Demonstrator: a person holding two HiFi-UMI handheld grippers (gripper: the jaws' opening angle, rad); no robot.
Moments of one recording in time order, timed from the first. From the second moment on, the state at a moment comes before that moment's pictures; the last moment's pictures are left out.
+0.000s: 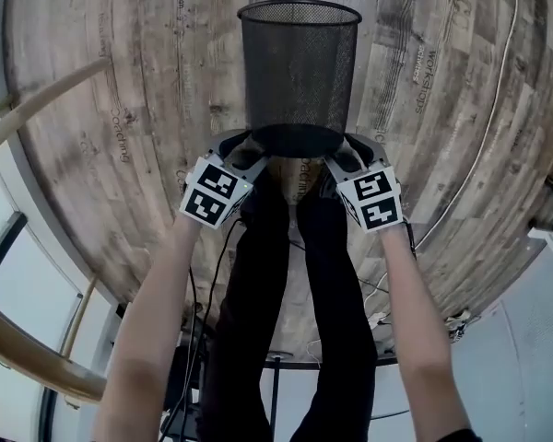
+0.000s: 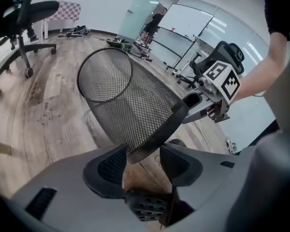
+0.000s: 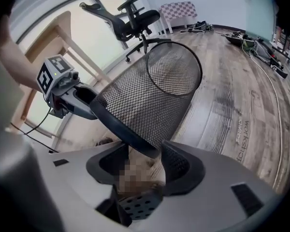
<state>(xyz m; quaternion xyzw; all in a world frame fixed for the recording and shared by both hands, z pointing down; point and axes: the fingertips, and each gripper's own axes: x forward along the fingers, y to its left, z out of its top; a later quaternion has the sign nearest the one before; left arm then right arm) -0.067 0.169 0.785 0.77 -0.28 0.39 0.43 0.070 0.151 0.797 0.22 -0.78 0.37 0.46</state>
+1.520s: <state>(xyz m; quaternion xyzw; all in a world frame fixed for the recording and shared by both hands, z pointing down) -0.075 0.152 0.802 0.75 -0.32 0.41 0.42 0.056 0.155 0.800 0.29 -0.73 0.45 0.43</state>
